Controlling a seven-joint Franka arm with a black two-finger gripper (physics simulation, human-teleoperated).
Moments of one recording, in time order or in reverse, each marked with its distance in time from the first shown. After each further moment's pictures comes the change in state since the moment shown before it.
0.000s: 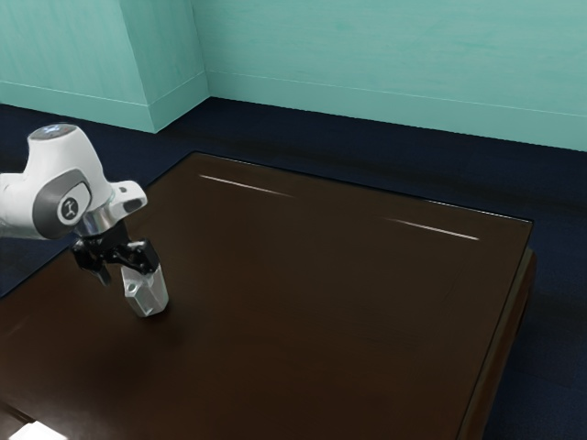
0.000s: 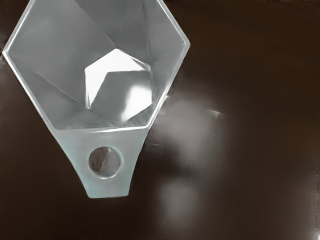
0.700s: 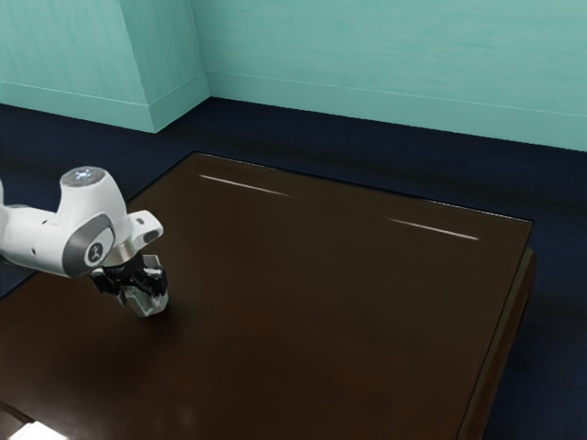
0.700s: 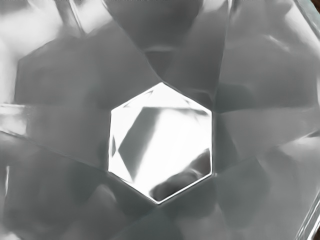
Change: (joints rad) arm 0.017 0.231 0.002 0.005 0.132 0.284 -0.132
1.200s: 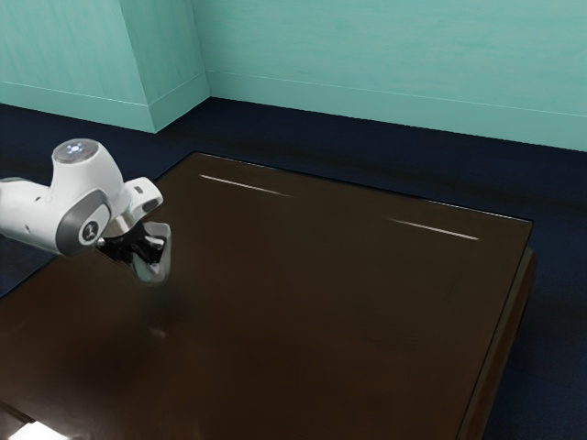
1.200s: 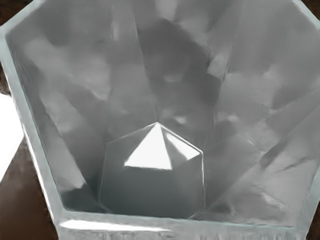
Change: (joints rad) arm -0.038 -0.076 0.025 0.054 0.070 0.025 -0.037
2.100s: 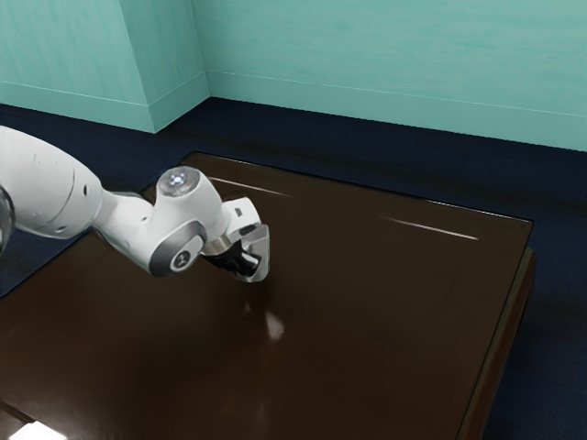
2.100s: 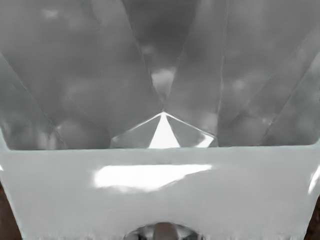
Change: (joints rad) arm -0.144 0.341 -0.109 0.222 0.038 0.204 -0.023
